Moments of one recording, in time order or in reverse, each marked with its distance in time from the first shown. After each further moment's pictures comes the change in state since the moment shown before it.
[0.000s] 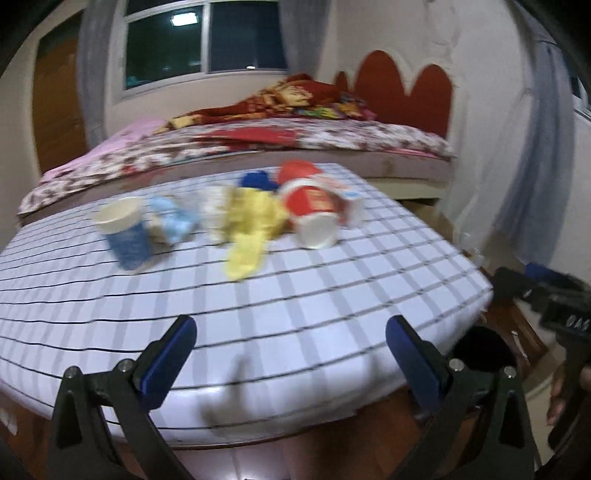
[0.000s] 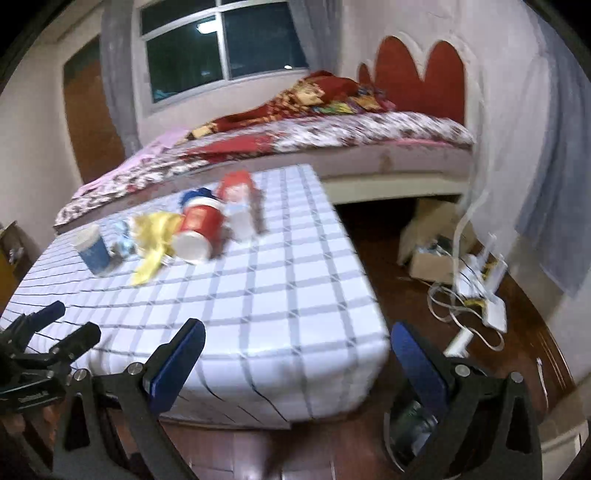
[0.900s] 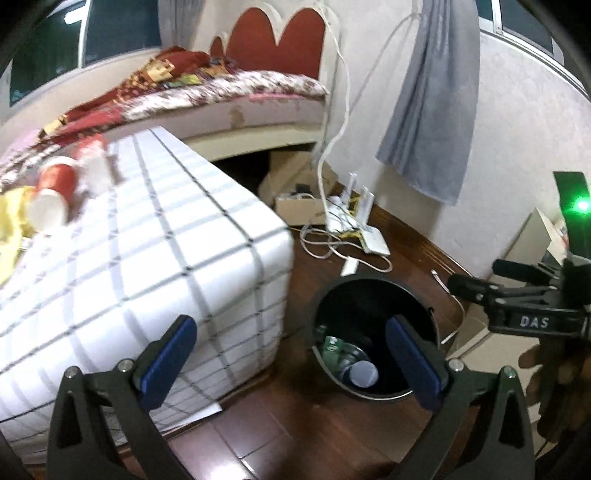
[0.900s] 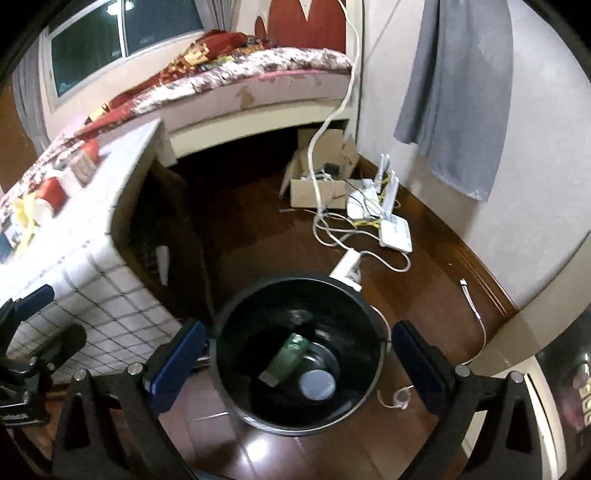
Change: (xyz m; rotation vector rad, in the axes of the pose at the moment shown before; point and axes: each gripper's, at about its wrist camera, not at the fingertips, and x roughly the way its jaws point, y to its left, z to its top) left arm 0.029 -0.208 -0.034 0.211 0.135 -0.370; right arm -0.036 -0.189 -0.081 0.186 0.185 -0.285
